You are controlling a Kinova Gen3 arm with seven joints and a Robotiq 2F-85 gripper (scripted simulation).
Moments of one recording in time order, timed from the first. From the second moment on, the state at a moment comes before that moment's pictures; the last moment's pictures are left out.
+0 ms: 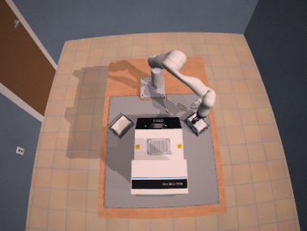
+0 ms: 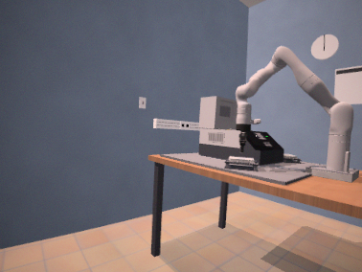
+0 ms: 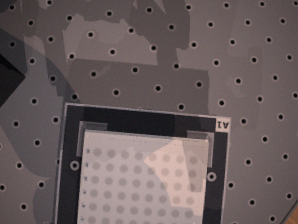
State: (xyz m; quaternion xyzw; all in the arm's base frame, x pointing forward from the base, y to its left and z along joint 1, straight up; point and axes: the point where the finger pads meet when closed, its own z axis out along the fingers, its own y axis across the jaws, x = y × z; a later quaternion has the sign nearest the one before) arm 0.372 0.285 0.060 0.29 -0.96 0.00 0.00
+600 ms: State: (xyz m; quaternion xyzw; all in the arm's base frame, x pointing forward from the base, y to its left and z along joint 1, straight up) arm 0.372 0.285 0.053 0.29 -0.96 0.00 0.00
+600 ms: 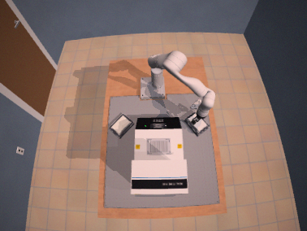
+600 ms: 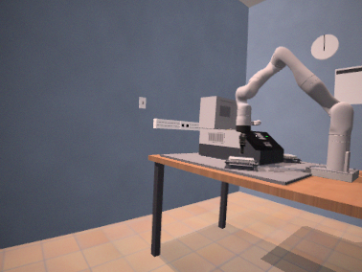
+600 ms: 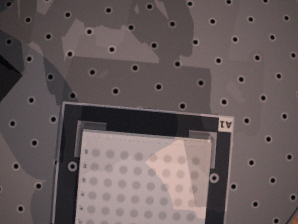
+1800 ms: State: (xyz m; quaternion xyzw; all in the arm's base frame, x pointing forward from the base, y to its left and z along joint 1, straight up) arm 0.371 0.285 0.034 0.29 -0.96 0.00 0.00
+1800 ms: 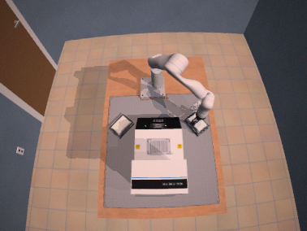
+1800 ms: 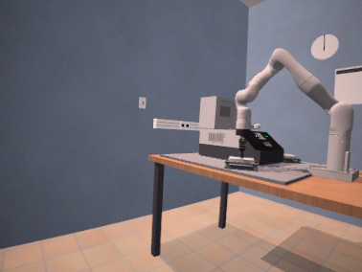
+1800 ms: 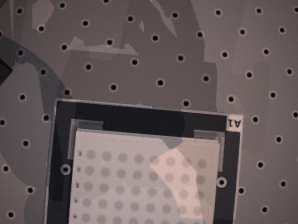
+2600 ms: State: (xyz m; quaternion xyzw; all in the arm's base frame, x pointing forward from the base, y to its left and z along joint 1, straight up) arm 0.372 0.285 0.028 0.29 -0.96 0.00 0.00
